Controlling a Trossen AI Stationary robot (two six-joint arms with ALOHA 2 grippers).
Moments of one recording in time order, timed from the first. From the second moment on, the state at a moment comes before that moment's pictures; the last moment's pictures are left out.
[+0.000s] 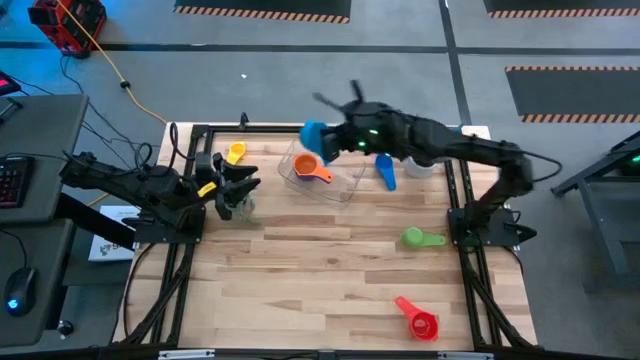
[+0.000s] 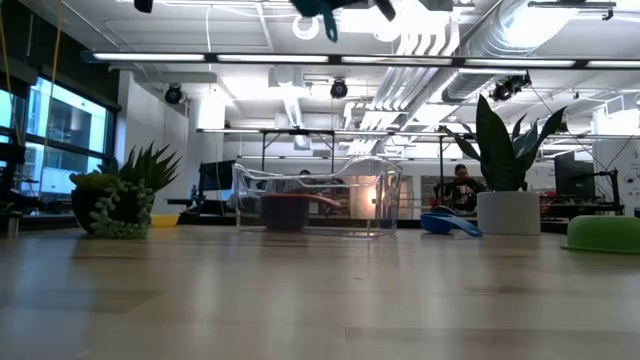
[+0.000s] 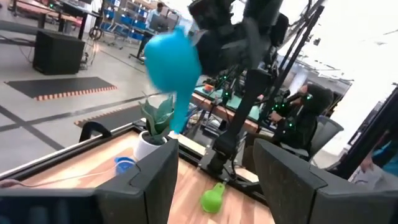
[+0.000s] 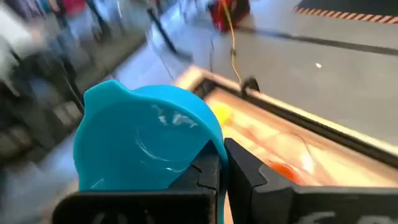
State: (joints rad) left arm -0.31 0.68 0.70 0.06 -0.63 -0.37; right arm -0.16 1.66 1.83 -0.65 0.29 0.57
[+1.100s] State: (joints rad) left arm -0.31 0.68 0.70 0.16 -0.57 -0.42; right arm -0.34 2.22 2.18 -1.02 0.05 0.44
